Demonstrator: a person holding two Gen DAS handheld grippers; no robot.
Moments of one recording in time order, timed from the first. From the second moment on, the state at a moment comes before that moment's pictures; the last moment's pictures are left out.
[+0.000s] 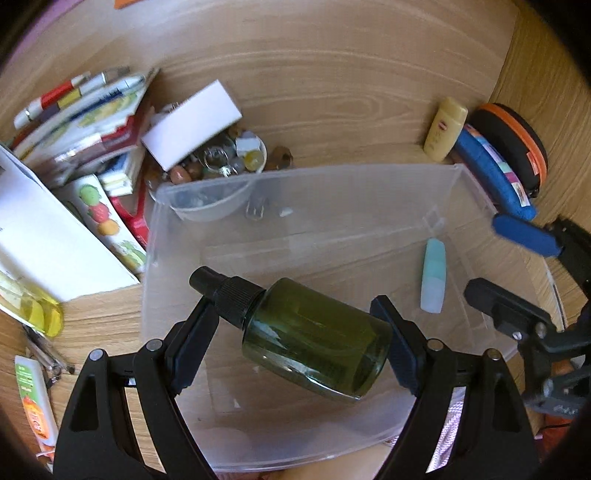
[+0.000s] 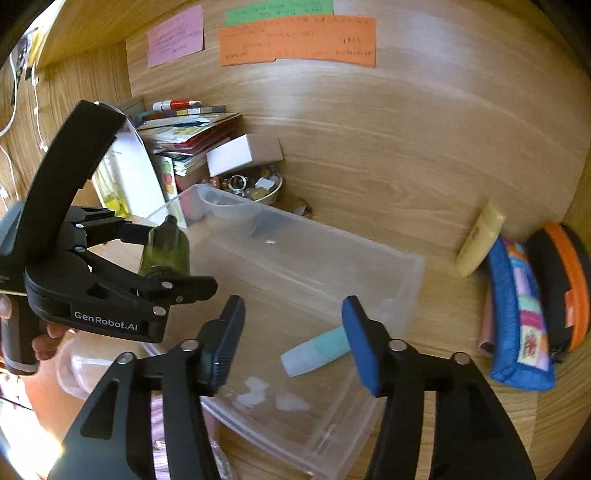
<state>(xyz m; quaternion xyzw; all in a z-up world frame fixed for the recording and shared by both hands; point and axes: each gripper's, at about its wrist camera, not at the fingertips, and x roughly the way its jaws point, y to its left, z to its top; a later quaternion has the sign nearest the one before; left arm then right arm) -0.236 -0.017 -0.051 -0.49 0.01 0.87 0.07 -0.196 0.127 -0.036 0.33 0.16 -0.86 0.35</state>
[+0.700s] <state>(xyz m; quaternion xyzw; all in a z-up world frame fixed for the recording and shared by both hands) -0.231 -0.009 -0.052 -0.51 0.04 0.86 0.08 -0.179 0.138 -0.017 0.29 0.19 -0.89 0.31</state>
